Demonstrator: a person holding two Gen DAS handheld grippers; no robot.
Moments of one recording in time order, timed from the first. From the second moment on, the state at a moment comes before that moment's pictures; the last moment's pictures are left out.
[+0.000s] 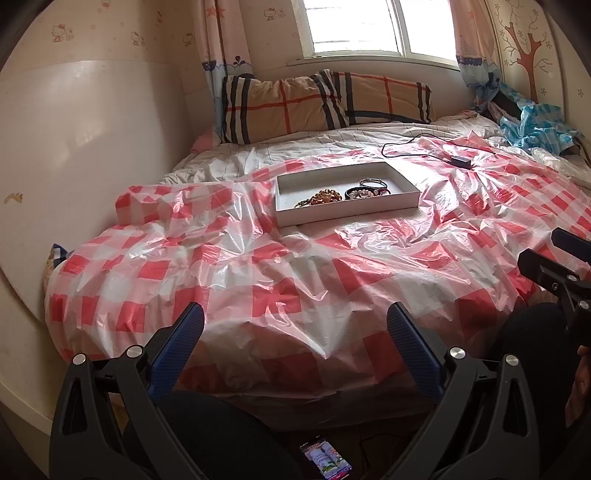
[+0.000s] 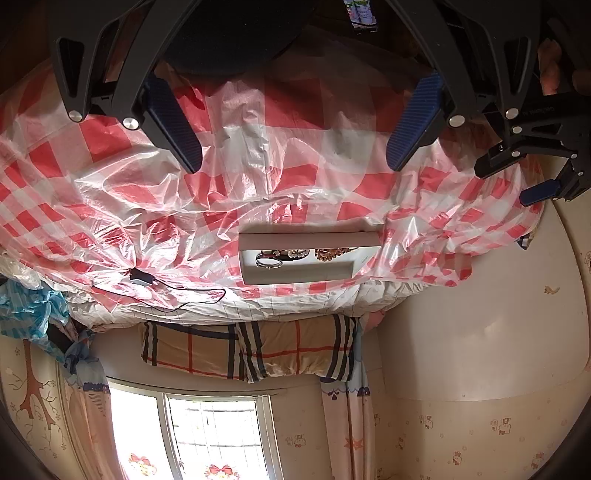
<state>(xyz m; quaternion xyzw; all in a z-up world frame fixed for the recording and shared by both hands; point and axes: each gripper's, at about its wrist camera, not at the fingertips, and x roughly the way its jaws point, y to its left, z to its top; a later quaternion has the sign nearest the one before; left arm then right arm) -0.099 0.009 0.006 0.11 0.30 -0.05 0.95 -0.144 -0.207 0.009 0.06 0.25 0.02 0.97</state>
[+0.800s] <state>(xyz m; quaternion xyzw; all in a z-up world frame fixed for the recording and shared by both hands) -0.097 0.011 0.005 0.10 0.30 -0.05 0.95 -0.142 -0.204 0.005 0.04 0.27 0.01 0.96</state>
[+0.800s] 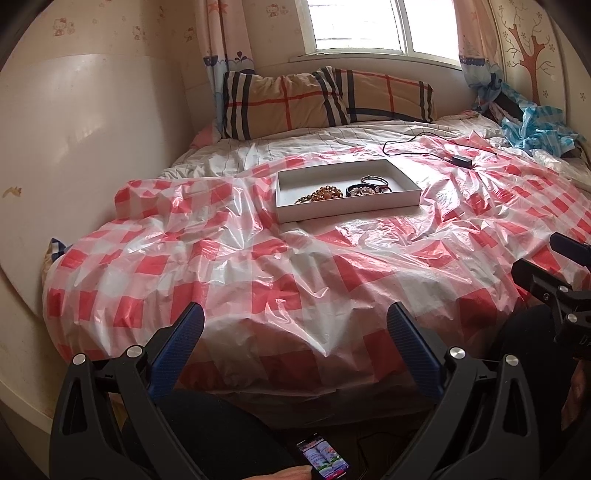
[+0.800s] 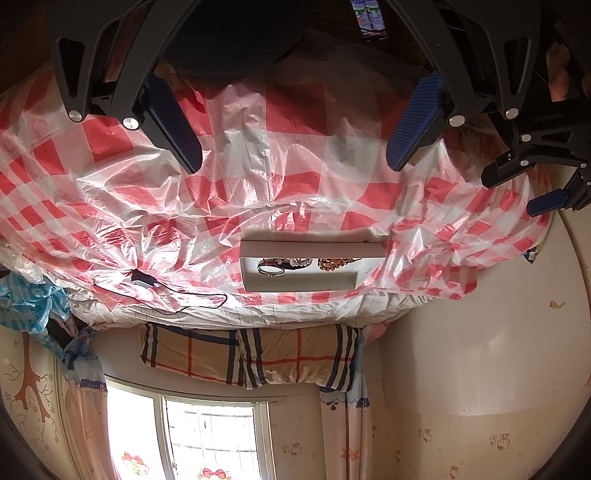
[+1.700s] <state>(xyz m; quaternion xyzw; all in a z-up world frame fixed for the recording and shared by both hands) -0.097 0.007 0.000 0.12 0.30 -0.04 0.95 -0.143 -0.206 0.006 0.04 0.27 0.01 0.96</state>
